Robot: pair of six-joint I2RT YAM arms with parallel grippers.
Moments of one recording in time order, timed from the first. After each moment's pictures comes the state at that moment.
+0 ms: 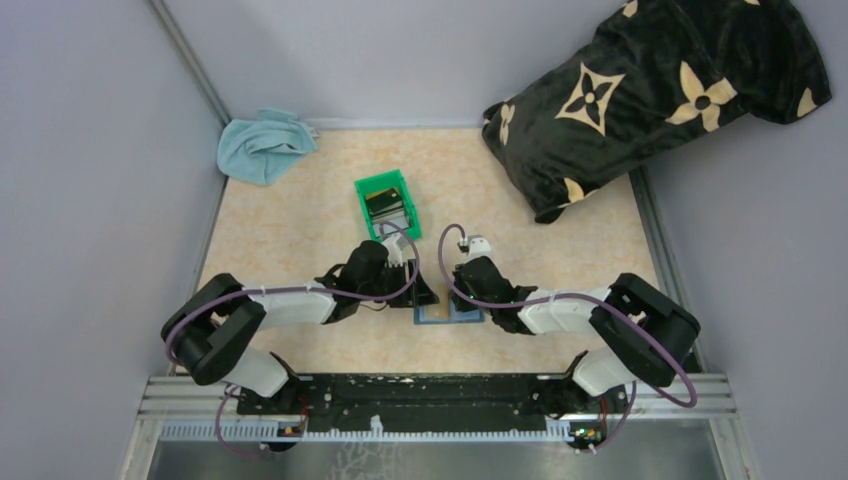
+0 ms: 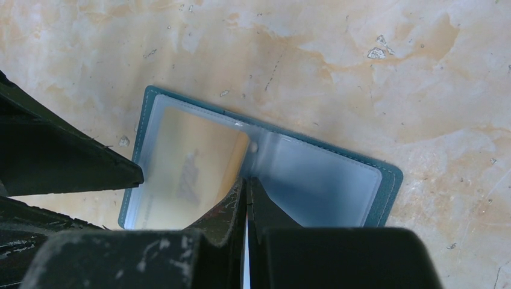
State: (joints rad) left arm -0.77 1.48 0.52 0.36 0.31 -0.76; right arm 0.87 1.44 0.47 0.29 0.19 0.57
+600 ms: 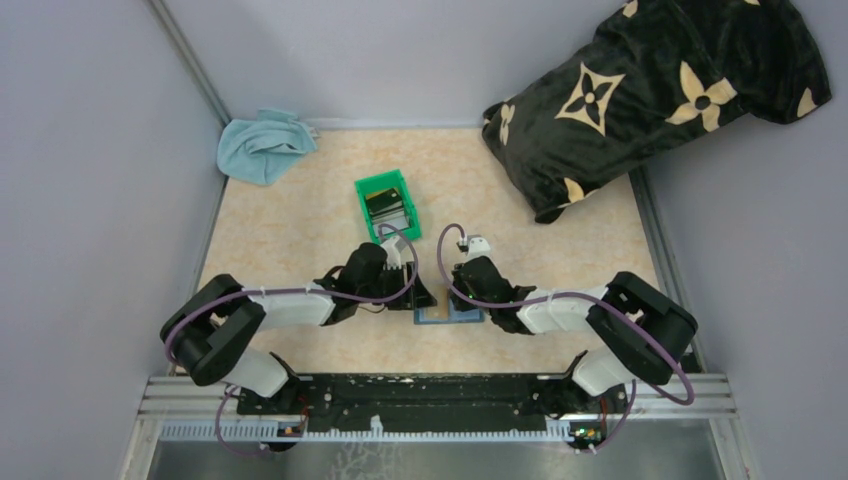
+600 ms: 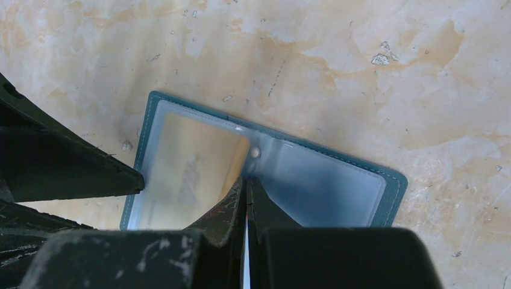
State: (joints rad) left arm -0.77 1.48 0.51 0.36 0.30 -0.75; right arm 0.87 1.45 0.47 0.31 0.19 0.57
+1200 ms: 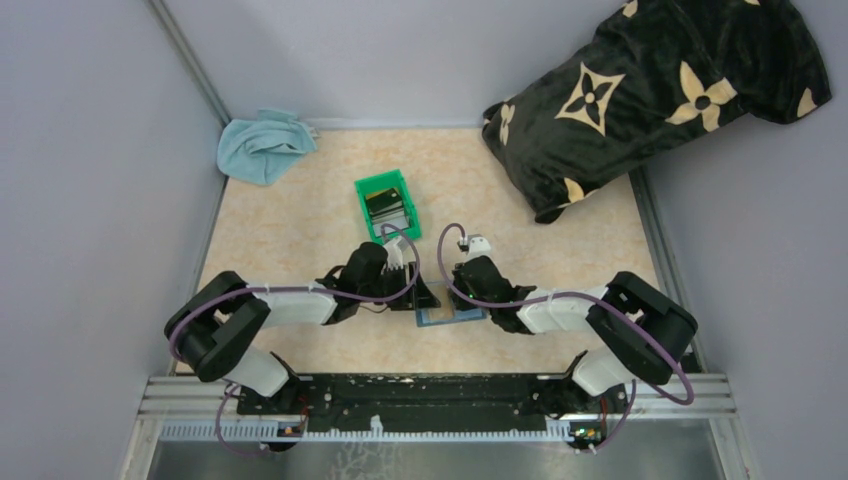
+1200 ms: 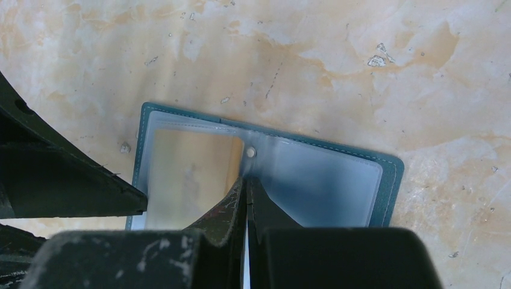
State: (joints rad) left arm -0.77 1.50 0.51 0.41 0.38 -0.79; right arm 0.87 1.45 0.47 0.31 0.19 0.57
